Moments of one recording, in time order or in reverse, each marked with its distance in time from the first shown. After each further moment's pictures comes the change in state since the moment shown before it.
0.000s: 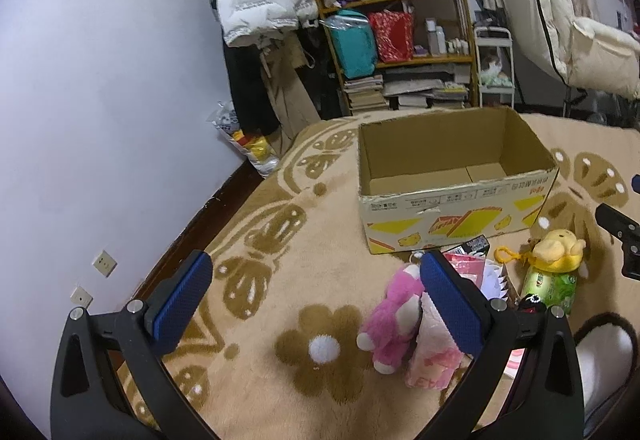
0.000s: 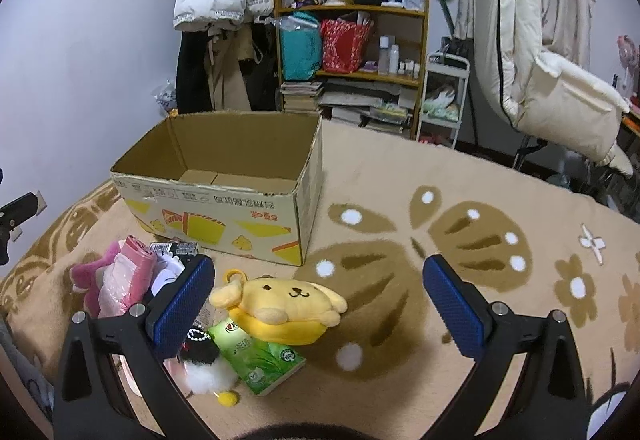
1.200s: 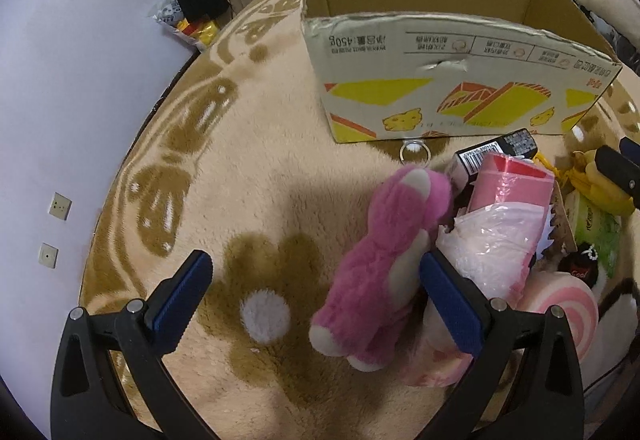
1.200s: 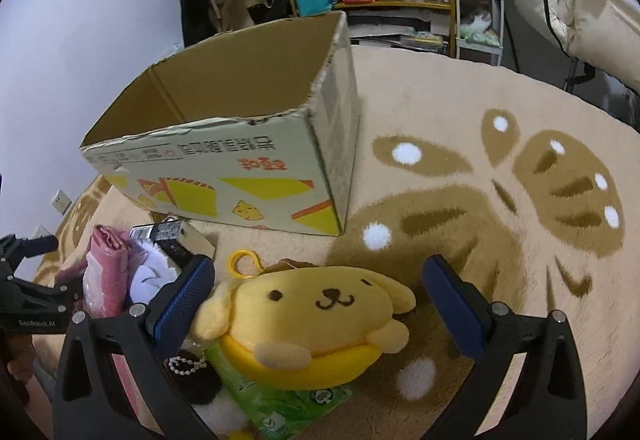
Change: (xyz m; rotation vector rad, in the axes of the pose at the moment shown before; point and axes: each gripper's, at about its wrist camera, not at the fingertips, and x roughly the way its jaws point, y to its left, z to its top) left arm 0.130 -0.034 -0.037 0.048 0.451 -0.131; right arm 0.106 0.000 -0.003 0.110 0.216 0.160
